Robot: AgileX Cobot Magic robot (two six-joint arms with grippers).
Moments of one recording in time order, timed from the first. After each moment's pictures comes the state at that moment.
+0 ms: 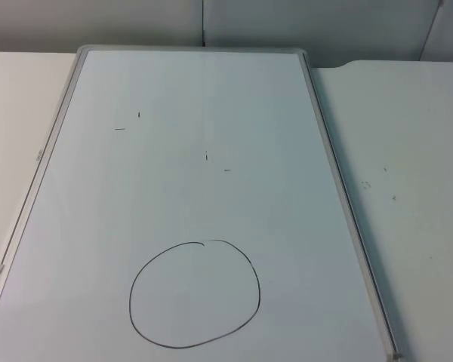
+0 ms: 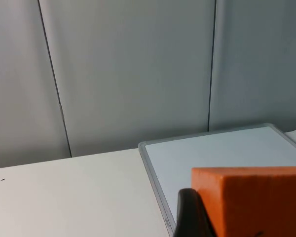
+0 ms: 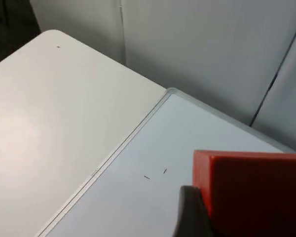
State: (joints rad) right arm 0.80 1.65 -2.07 -0.20 1.09 0.09; left arm -0.25 0.01 -0.48 0.14 0.67 -0.08
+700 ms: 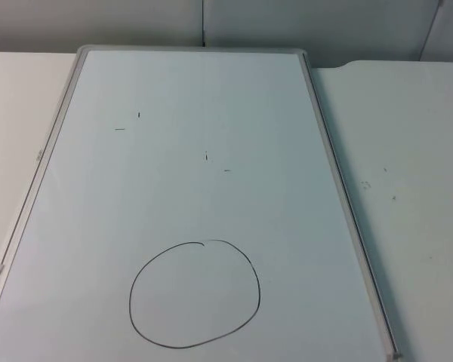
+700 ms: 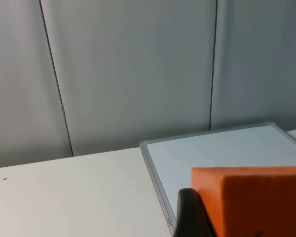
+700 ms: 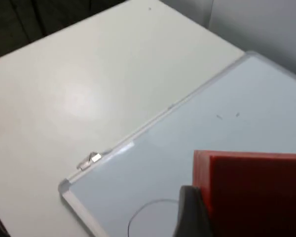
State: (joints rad) right arm 1.15 1.07 -1.22 -0.40 0.87 0.37; left arm -0.25 0.01 -0.48 0.15 0.68 -0.08
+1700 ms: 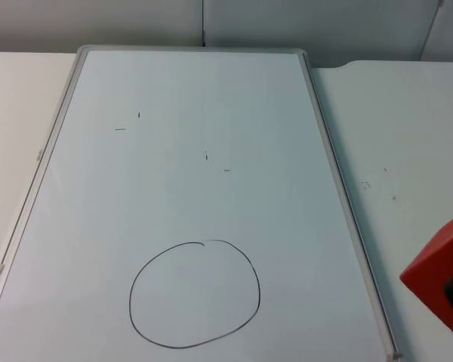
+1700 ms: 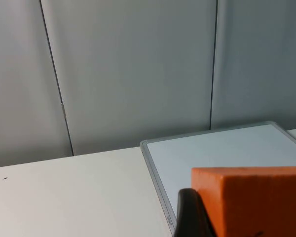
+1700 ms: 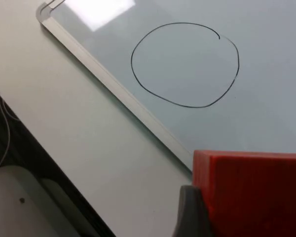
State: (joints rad) right arm 1.15 0.88 -0.61 -0.32 0.73 0.47; left arm -0.25 0.01 -0.48 0.15 0.68 -0.08
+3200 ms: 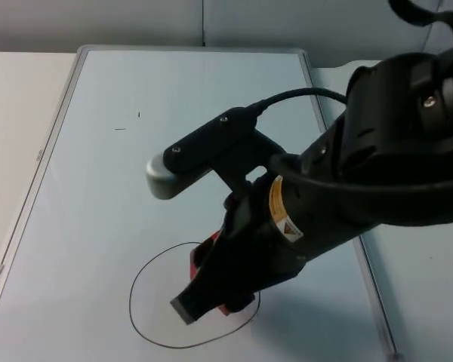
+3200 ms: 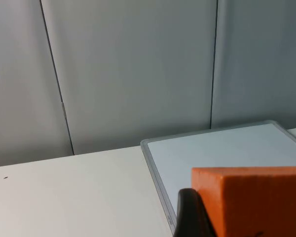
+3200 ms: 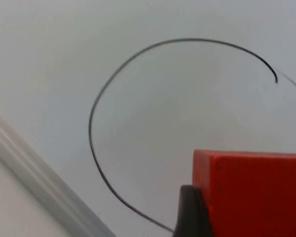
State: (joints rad) right arm 0.97 1.86 -0.94 -0.47 0.31 0.54; left arm -0.25 0.01 -0.48 0.15 0.68 -0.08
